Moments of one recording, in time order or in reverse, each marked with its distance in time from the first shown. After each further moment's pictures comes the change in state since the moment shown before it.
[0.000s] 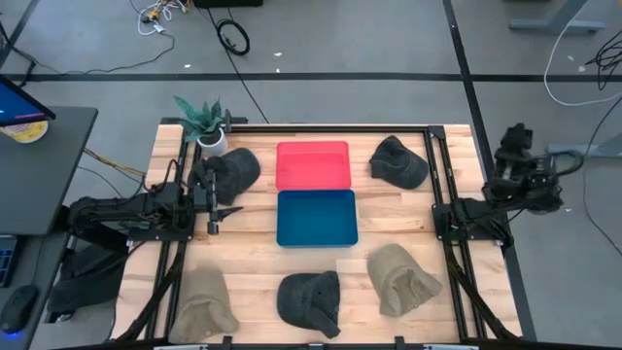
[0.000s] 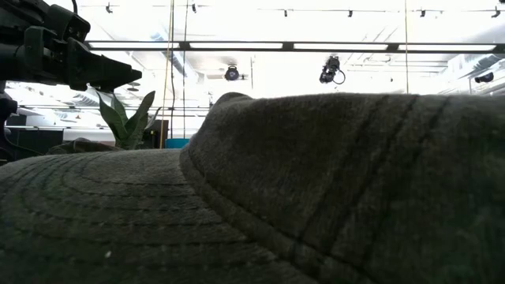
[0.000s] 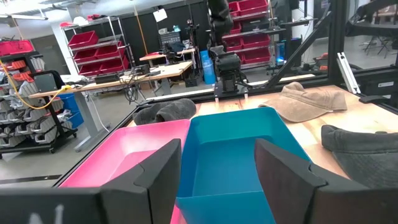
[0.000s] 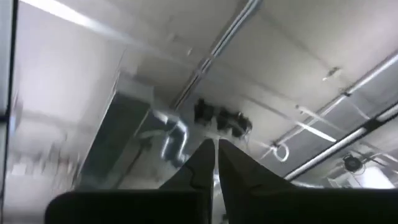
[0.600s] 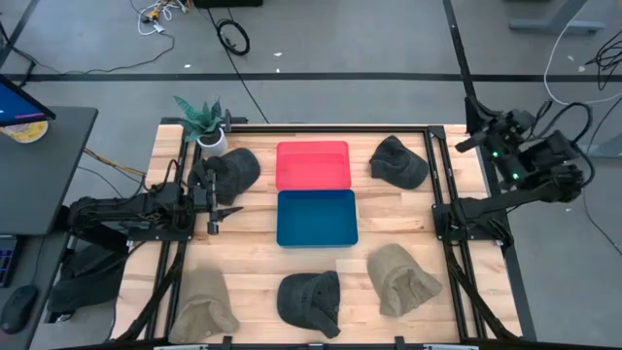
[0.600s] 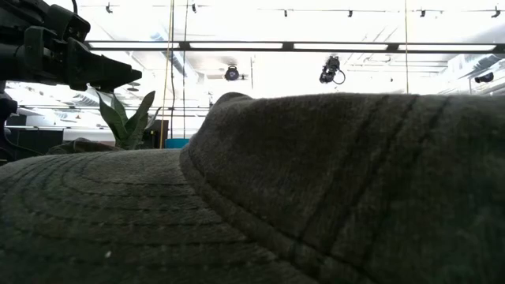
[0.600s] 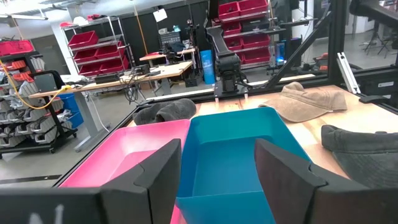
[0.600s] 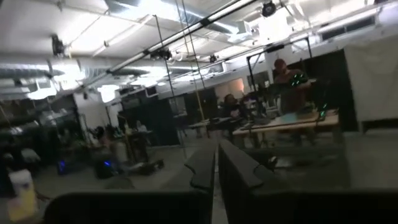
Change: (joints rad) left arm 0.000 0.000 0.000 0.000 0.000 0.000; right arm 0.000 0.349 0.496 -0.783 0.695 0.270
